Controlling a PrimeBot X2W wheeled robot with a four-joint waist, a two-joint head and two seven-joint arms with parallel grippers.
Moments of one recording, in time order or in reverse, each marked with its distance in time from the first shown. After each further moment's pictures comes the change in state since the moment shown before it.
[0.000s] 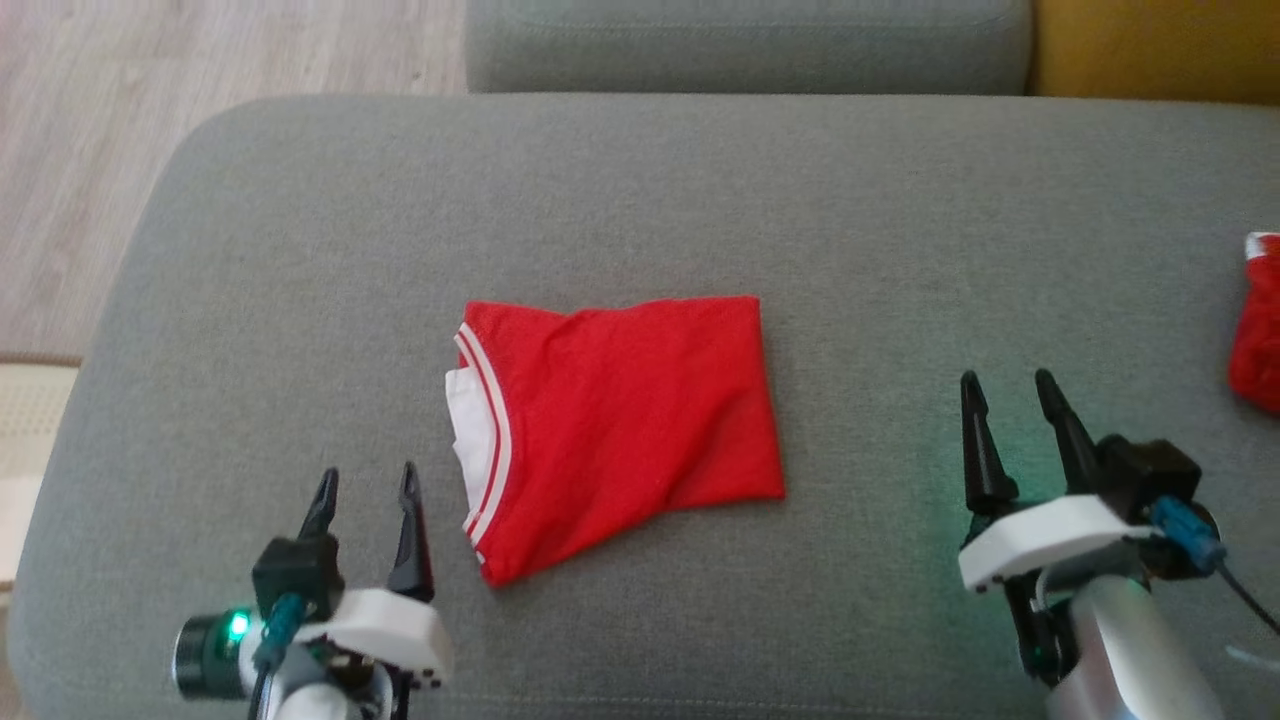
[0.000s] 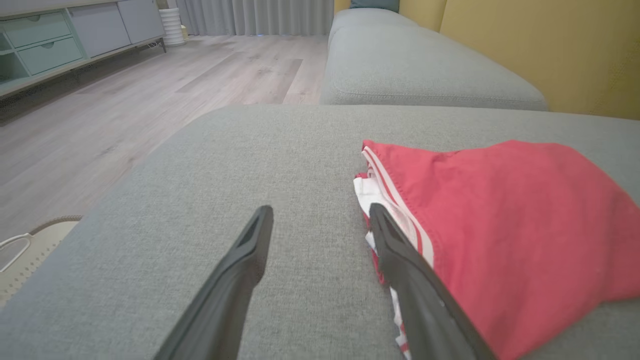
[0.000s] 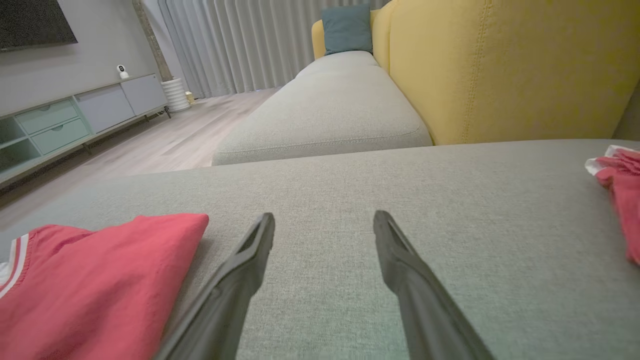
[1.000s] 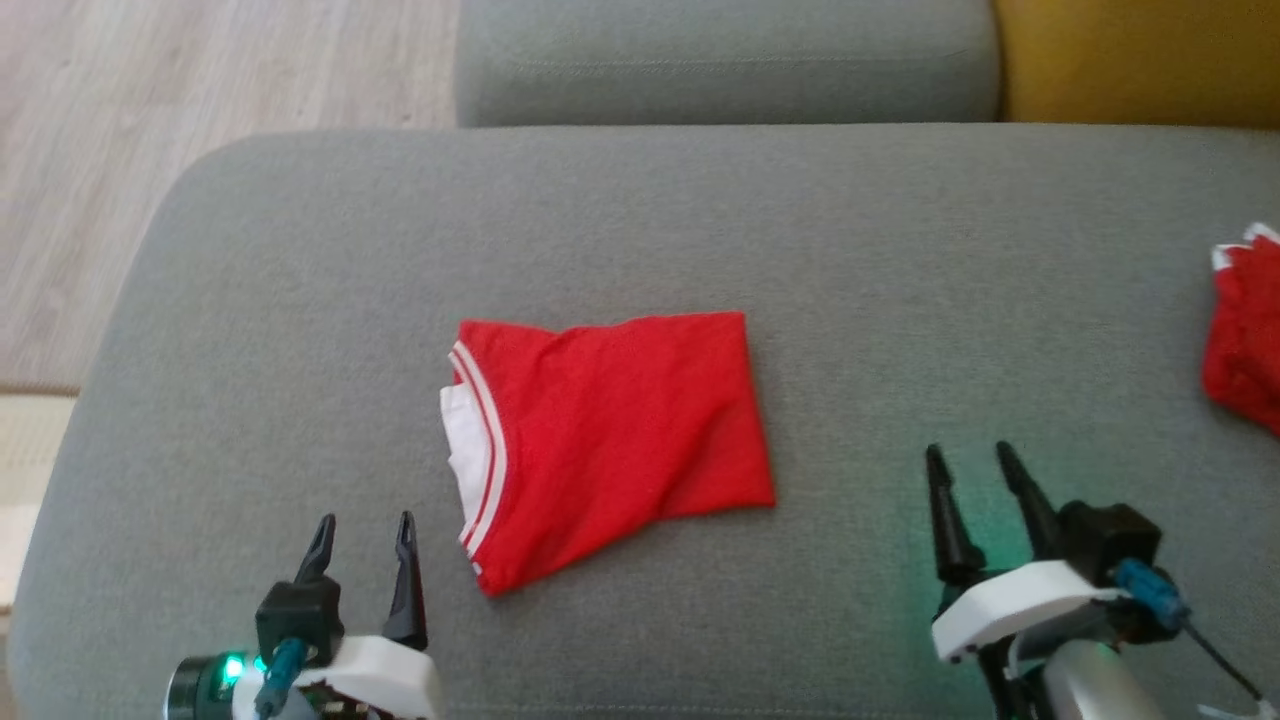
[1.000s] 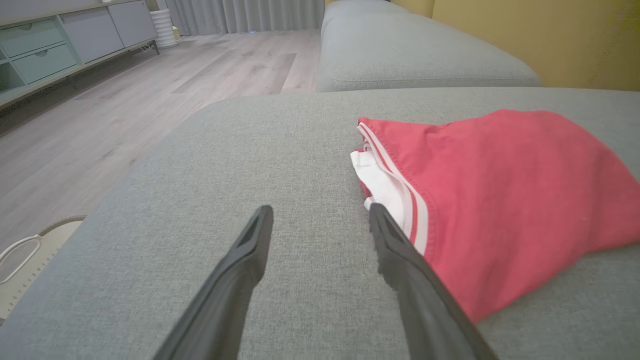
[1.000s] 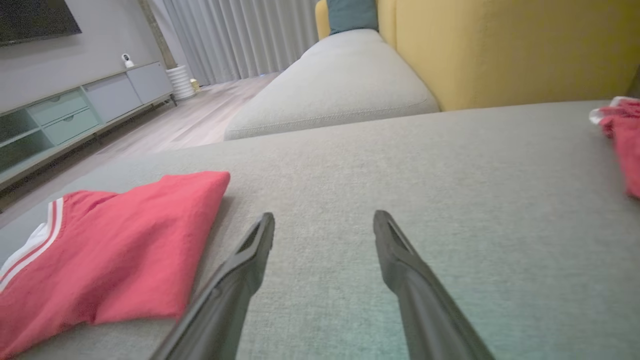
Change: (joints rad) left arm 0.088 0.002 0.038 -0.004 0.065 -0.028 0.000; right arm 0.113 0.005 0.073 -0.018 0.045 0.000 0.000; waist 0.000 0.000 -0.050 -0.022
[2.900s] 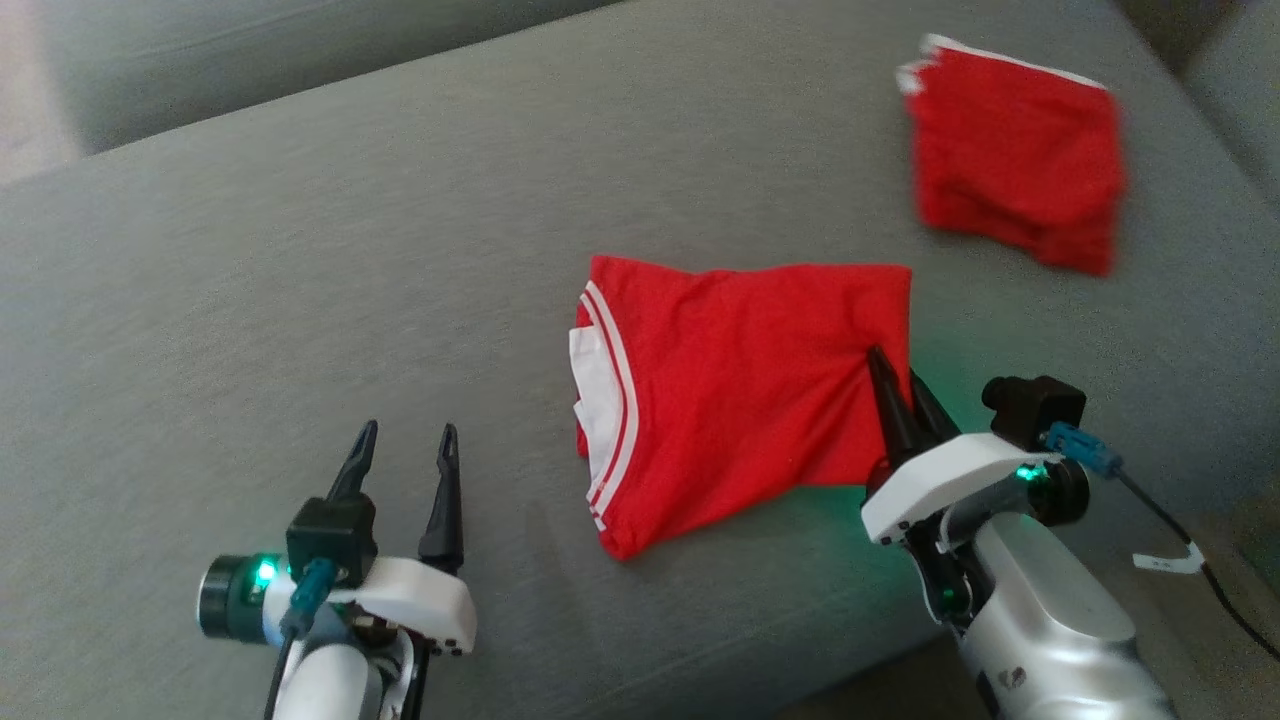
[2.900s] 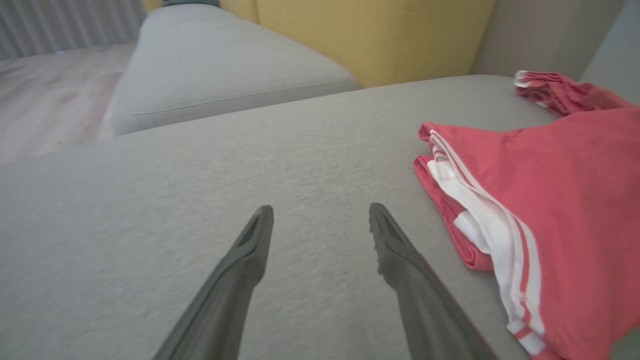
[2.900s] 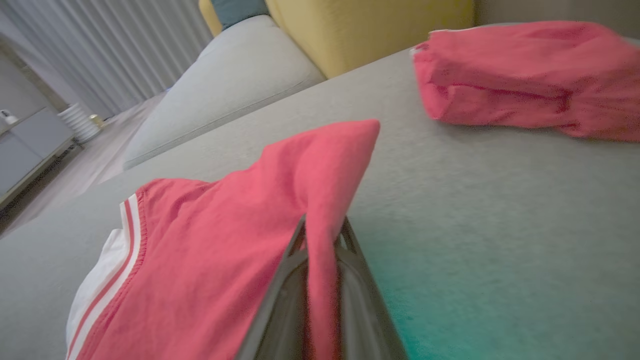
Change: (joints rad) left arm -0.131 0.000 -0.072 -0.006 -0.009 -0.019 0.000; right arm -0.324 -0.002 0.227 0.301 0.273 0.000 0.003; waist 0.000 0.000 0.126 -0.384
